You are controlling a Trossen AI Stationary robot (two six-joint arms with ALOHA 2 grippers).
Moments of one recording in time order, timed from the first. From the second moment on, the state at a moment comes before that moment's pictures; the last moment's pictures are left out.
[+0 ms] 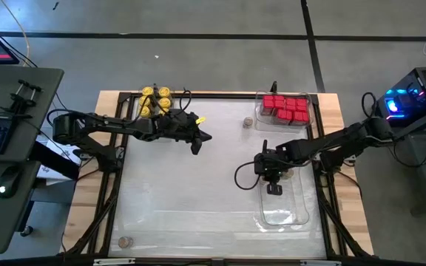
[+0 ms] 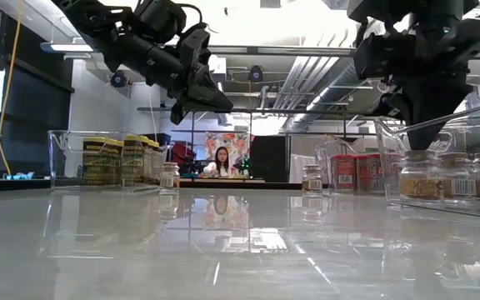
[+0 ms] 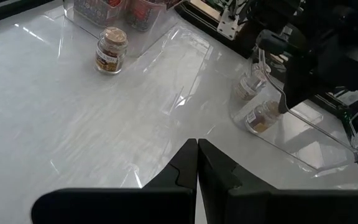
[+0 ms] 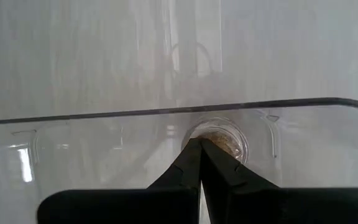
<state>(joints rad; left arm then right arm) 0.25 1.48 0.77 0.23 0.14 -0.39 0.18 1.40 0.85 -0.76 -0.10 0.23</state>
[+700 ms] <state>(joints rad) 0.25 1.48 0.77 0.21 0.14 -0.36 0.14 1.40 0.89 -0.92 0.06 0.39</state>
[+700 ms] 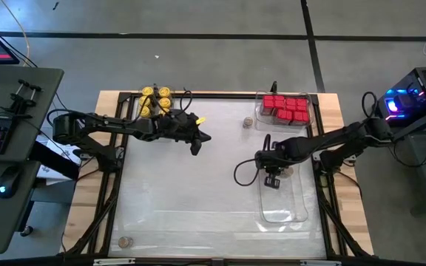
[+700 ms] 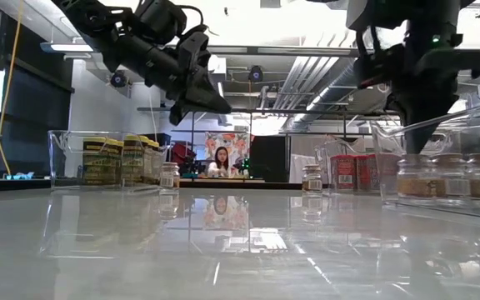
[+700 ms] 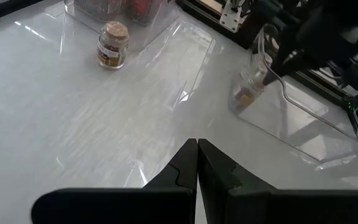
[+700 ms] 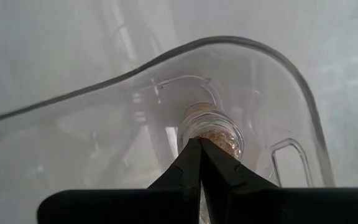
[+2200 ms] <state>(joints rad) 0.57 1.90 1.50 -1.10 -0.17 0.00 0.08 1.41 1.11 -0.59 0.25 0.49</state>
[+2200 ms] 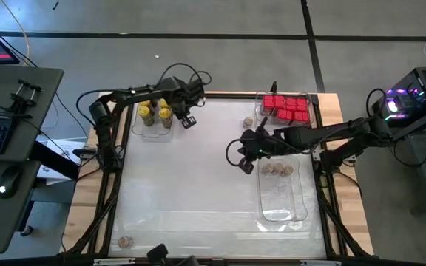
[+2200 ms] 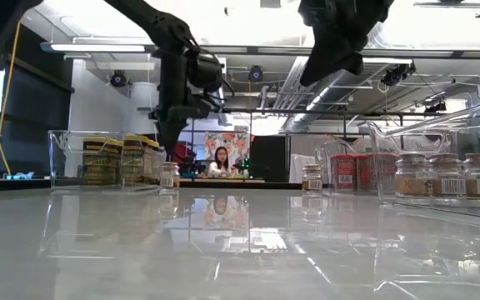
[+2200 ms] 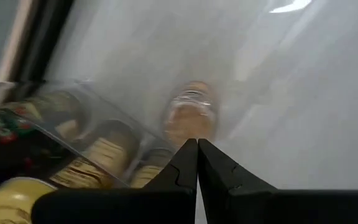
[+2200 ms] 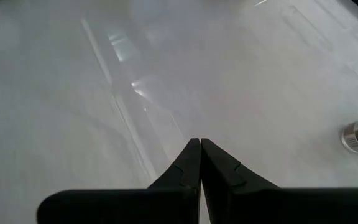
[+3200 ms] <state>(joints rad) 0.32 1.99 1.50 -0.72 0.05 -0.13 0.08 1.19 1.11 -0.58 0.25 0.49</state>
